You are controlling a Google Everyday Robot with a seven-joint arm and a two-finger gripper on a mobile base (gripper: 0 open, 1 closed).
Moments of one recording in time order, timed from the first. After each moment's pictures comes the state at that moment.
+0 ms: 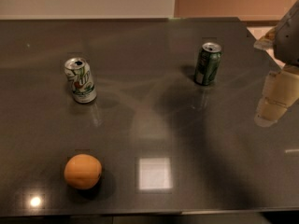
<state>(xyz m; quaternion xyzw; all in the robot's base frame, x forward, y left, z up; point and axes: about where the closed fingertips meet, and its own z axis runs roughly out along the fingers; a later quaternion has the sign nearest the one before) 0.438 -0.217 0.976 -0.60 0.78 -0.03 0.16</state>
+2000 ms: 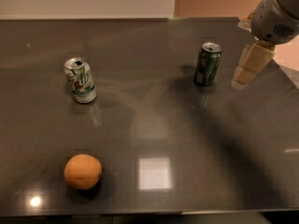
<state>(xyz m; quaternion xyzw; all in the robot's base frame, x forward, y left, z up) 0.551 -0.219 0.967 -0.59 0.77 -0.03 0.23</state>
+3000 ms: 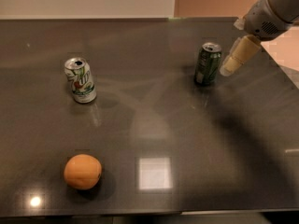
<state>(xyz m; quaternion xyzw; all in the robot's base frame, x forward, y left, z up) 0.617 -0.227 0.944 -0.54 0.79 0.04 0.28</state>
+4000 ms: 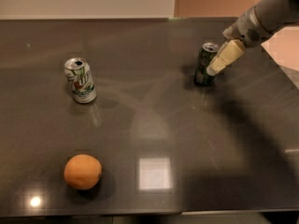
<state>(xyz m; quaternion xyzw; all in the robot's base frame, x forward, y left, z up) 0.654 -0.210 0.912 -0.51 0.80 0.11 0.30</state>
